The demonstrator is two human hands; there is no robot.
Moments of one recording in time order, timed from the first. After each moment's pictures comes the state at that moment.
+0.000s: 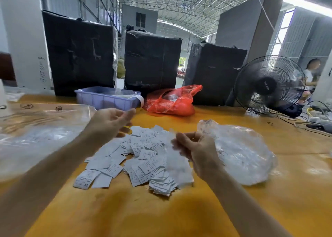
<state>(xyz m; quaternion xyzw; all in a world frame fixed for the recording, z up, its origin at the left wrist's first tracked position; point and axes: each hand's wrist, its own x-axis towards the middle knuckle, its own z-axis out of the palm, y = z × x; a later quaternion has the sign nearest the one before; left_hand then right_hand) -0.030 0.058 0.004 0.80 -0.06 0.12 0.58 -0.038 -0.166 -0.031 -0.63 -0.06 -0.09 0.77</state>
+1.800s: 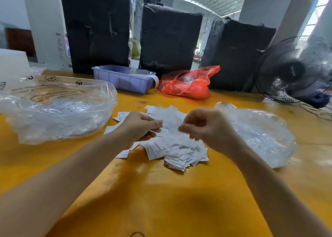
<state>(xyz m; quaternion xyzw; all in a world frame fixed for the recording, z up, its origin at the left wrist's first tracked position) -0.021 0.037 -0.046 0.75 0.02 -0.01 0.66 -0.064 -0.142 -0.005 -0.89 -0.22 -0.12 0.37</state>
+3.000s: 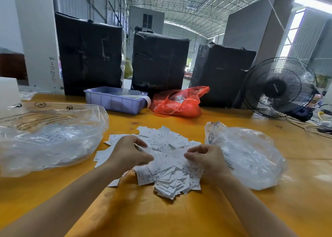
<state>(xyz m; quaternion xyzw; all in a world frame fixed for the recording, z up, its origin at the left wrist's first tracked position) -0.030 0.033 -0.041 0.82 0.02 0.05 0.56 -0.018 -0.184 -0.058 -0.82 0.01 -0.12 0.56</state>
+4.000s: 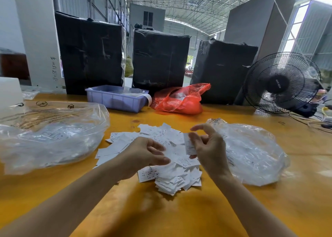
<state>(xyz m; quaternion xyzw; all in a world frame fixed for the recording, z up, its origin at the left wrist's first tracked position) -0.036 0.016 -0.040 0.79 -0.06 -0.06 0.61 -0.034 -0.165 -0.044 -0.78 -0.11 -0.29 0.55</state>
